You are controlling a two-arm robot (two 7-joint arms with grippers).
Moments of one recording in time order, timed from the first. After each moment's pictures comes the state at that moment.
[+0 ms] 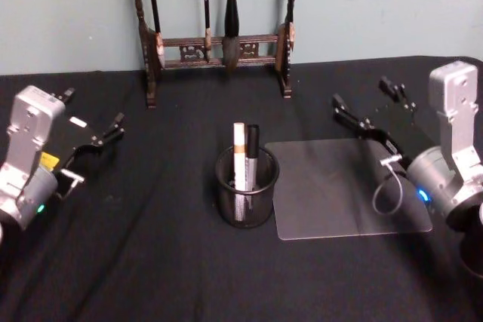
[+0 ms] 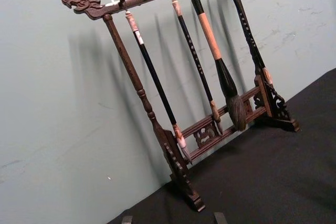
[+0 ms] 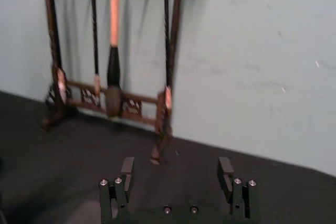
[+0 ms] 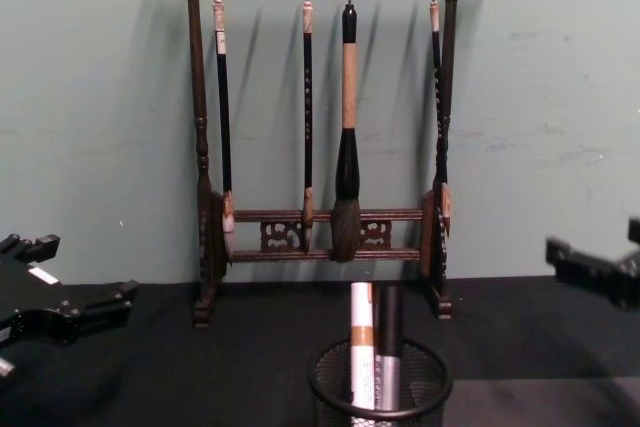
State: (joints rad) left arm -0.20 0.60 0.45 -1.41 -0.25 -0.12 0.03; right arm 0.10 0.31 -0.20 -1.50 0.21 -0.04 0.18
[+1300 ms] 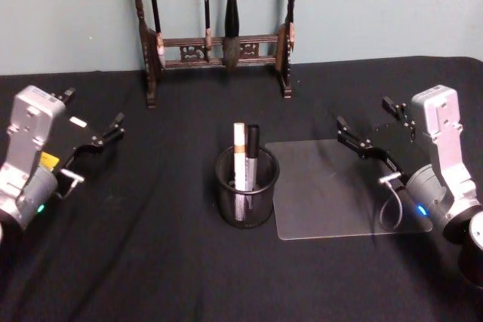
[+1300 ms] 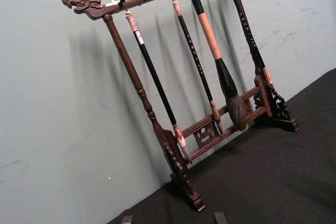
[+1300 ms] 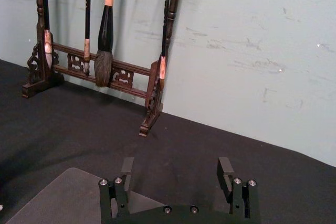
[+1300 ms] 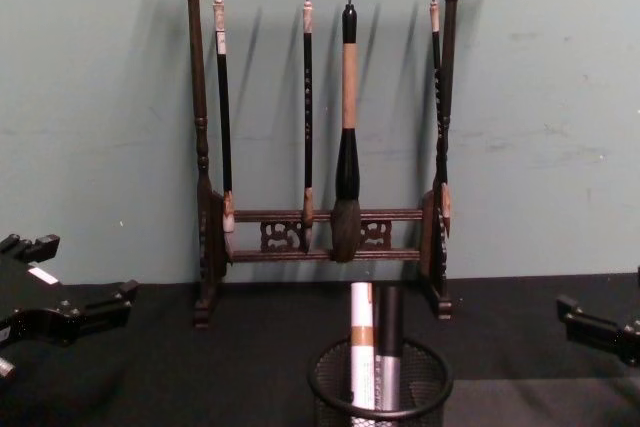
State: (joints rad) left arm -0.20 0.60 0.45 -1.41 -0.25 -0.12 0.03; right arm 0.11 0.30 -0.21 -1.42 0.10 -0.08 0.15
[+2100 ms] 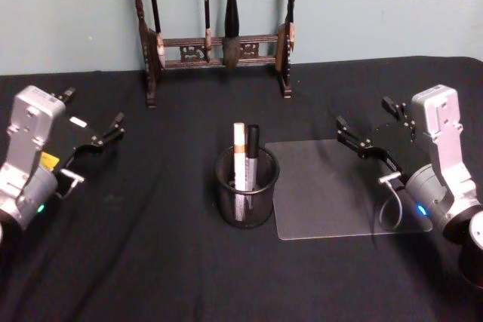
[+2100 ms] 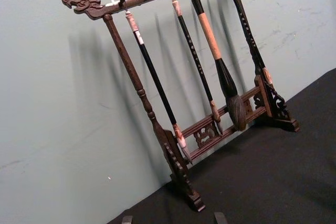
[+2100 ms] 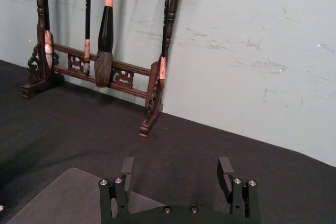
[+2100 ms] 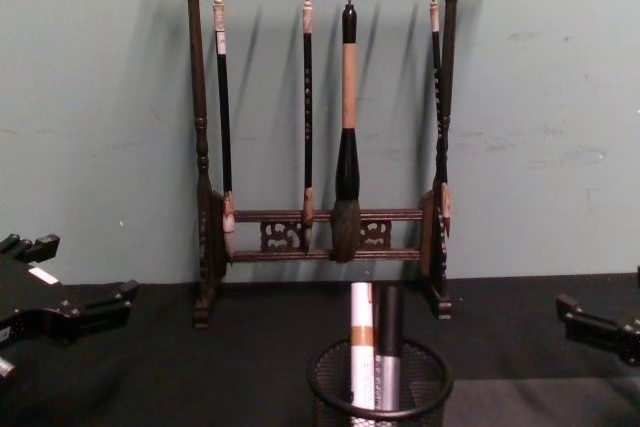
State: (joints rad) left arm -0.20 0.60 0.45 -1.41 -0.25 -0.12 0.03; right arm 0.11 0.30 -0.21 -1.42 0.10 -0.07 0.15
